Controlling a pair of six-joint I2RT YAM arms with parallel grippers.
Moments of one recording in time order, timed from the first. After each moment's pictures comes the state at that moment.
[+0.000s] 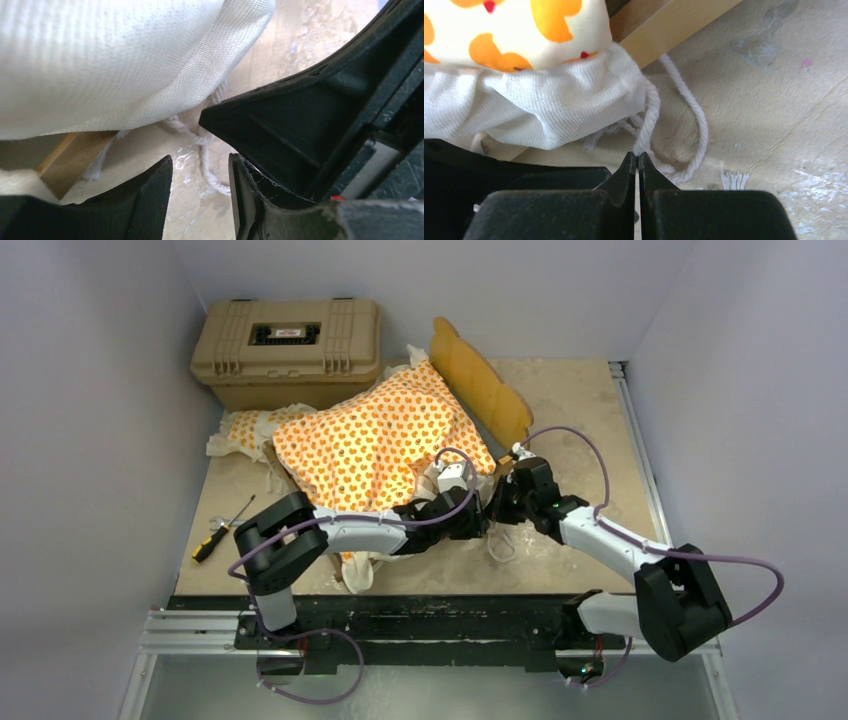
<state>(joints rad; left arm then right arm) -1.08 1.79 1.02 0.09 -0.27 -0.94 0.46 1.26 0.60 -0.15 -0.13 0.60</state>
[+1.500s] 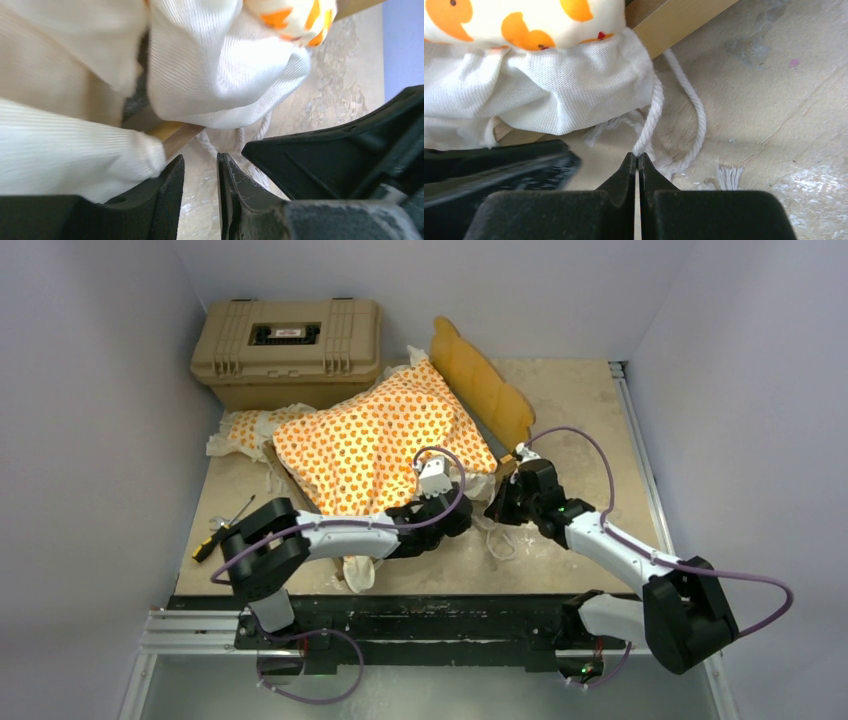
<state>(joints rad) -1.11 1.75 1.00 0.06 -0.54 -1.09 0.45 1.19 0.58 -0.16 -0.10 0.59</state>
